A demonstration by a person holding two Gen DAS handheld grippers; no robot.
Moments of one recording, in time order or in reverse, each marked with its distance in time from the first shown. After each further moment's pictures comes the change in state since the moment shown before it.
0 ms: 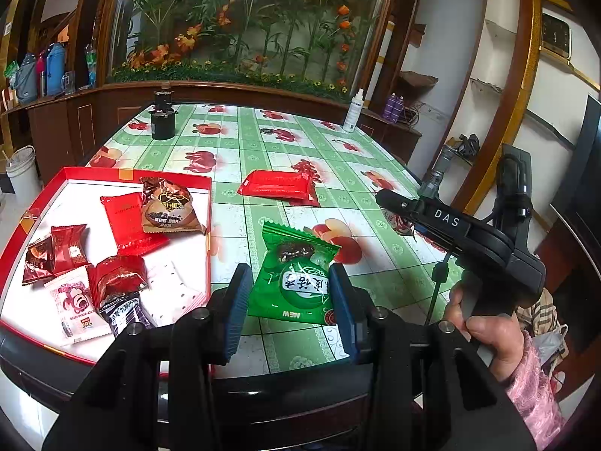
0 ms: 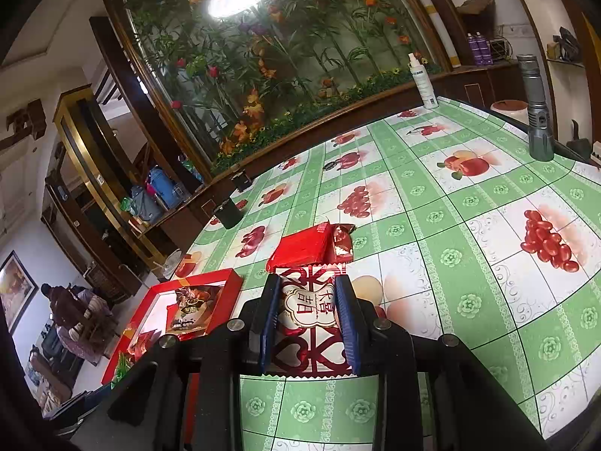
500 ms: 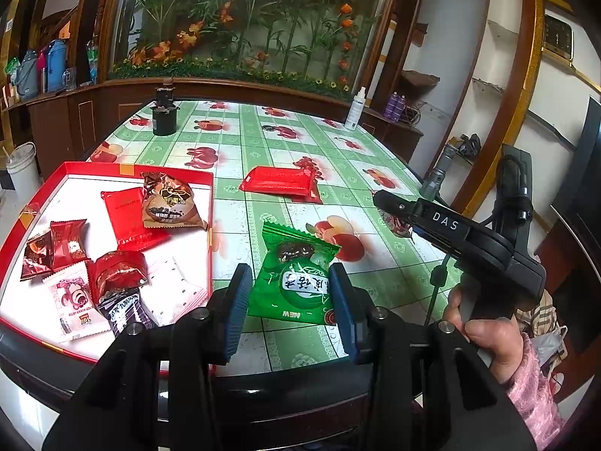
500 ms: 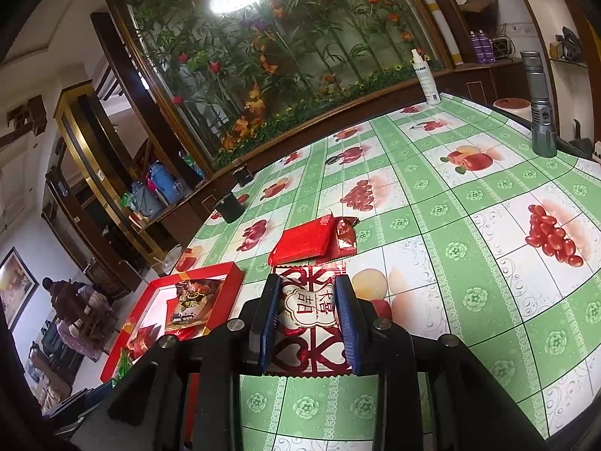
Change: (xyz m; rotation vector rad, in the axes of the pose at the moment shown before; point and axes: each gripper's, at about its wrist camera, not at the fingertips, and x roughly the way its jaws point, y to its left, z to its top) left arm 0.002 0.004 -0.002 -0.010 0.008 0.001; right arm 0.004 0.005 -0.006 -0.012 0.014 0.000
